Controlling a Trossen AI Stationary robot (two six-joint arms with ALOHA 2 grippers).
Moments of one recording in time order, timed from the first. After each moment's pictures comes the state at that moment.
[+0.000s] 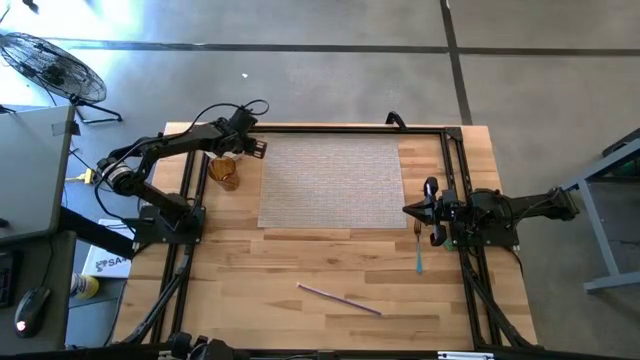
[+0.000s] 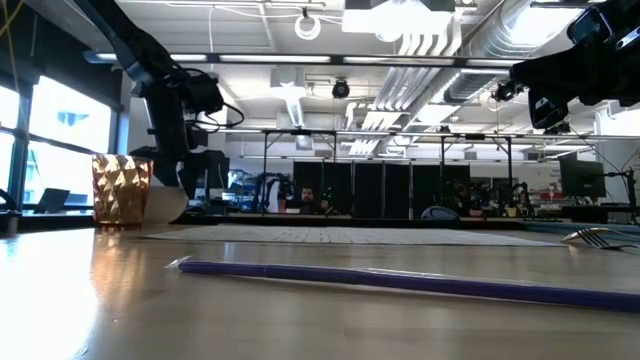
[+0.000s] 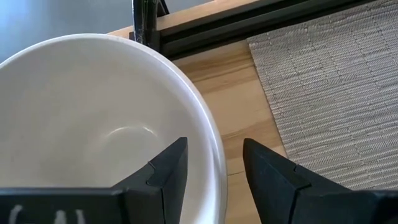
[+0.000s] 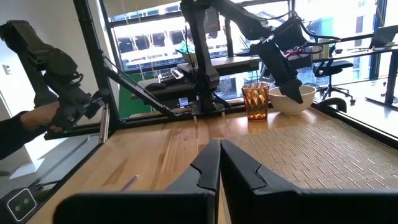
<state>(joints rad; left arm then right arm) 0.85 1.44 0.82 -0.42 -0.30 -0.36 0.14 0.03 0.01 0.09 0.15 0.15</state>
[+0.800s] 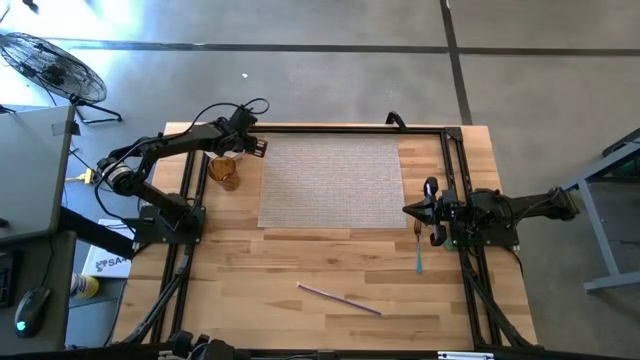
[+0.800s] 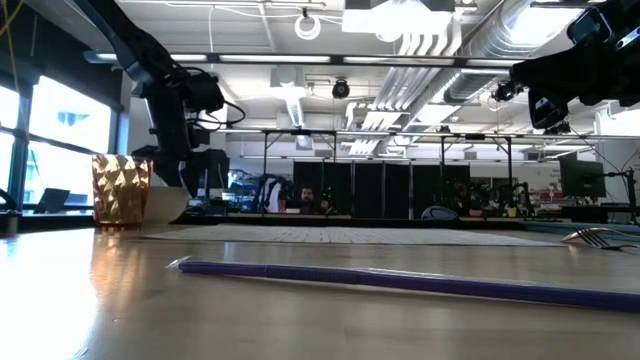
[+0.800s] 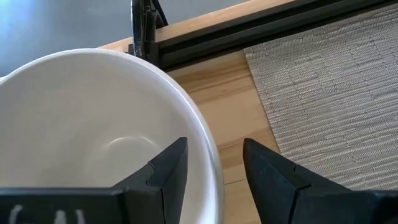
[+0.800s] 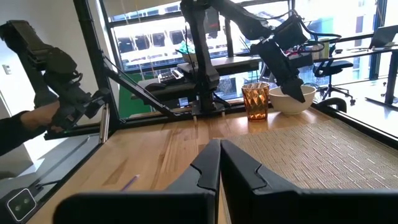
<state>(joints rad) 0.85 1.44 0.82 -0.39 -0.31 -0.34 0.14 0.03 0.01 0.09 0.15 0.15</state>
